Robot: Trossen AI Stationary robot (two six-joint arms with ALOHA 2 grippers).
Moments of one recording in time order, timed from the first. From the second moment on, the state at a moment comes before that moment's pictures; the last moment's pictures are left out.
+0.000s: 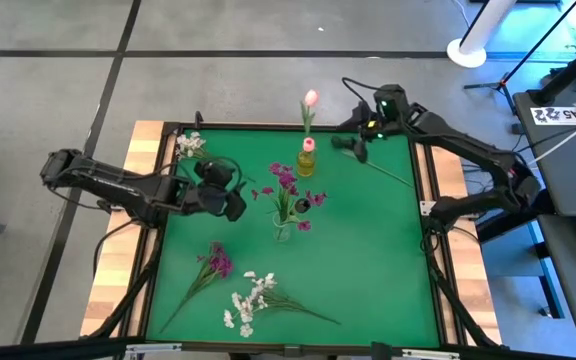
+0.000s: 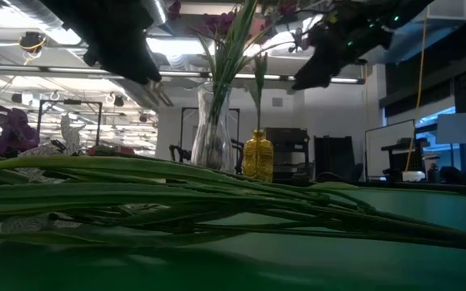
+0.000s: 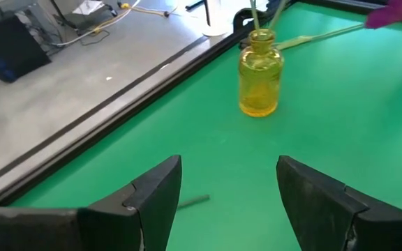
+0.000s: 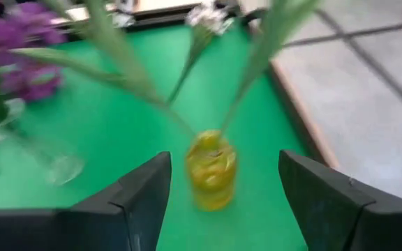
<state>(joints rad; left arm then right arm) -0.14 1.09 0.75 -0.46 -0.84 -0.53 -0.73 1.31 1.09 -0.39 -0.54 -0.30</state>
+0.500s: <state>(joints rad) -0.07 1.09 0.75 -0.45 -0.76 -0.49 -0.12 1.20 1.05 -0.73 -0.40 -0.09</state>
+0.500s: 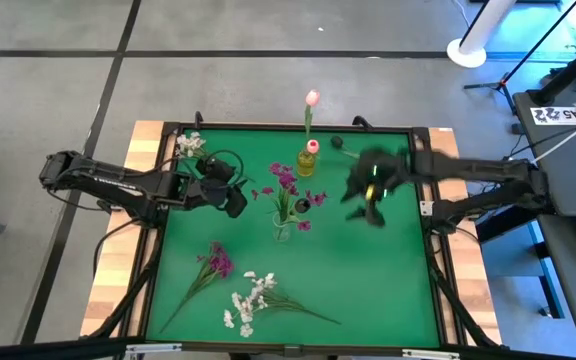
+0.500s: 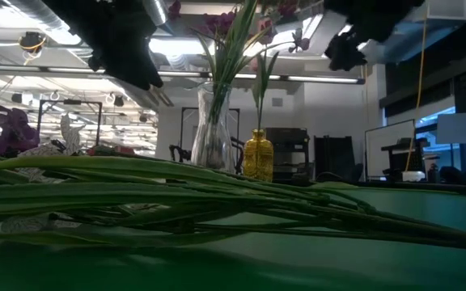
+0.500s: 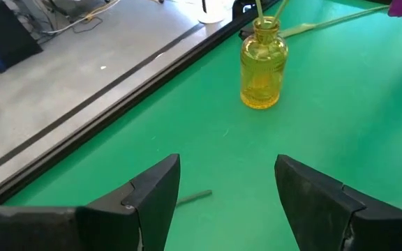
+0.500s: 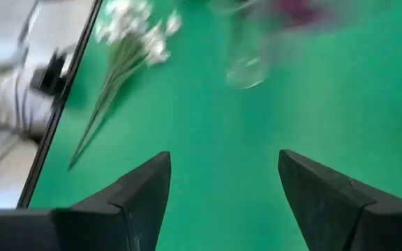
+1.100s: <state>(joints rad) -0.07 1.09 0.75 -0.46 -0.74 -0.51 0.63 1.40 0.82 -0.11 0.28 0.30</state>
